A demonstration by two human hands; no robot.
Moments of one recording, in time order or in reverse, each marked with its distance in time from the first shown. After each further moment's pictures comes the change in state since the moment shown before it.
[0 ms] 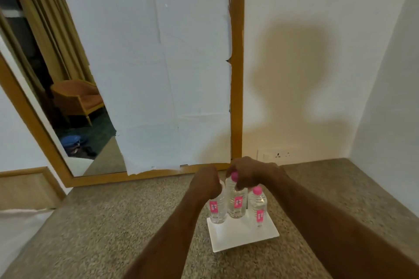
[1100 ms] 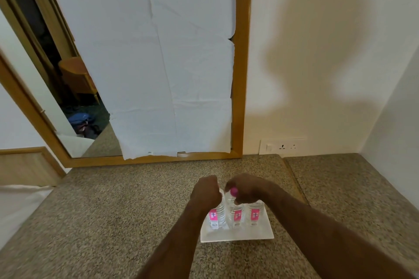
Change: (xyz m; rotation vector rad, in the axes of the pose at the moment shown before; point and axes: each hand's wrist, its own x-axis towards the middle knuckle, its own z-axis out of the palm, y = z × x) left_hand 0.034 -0.009 0.088 -0.069 -0.053 -0.150; right_hand 0.043 0.058 0.072 0.010 -0.169 -0.050
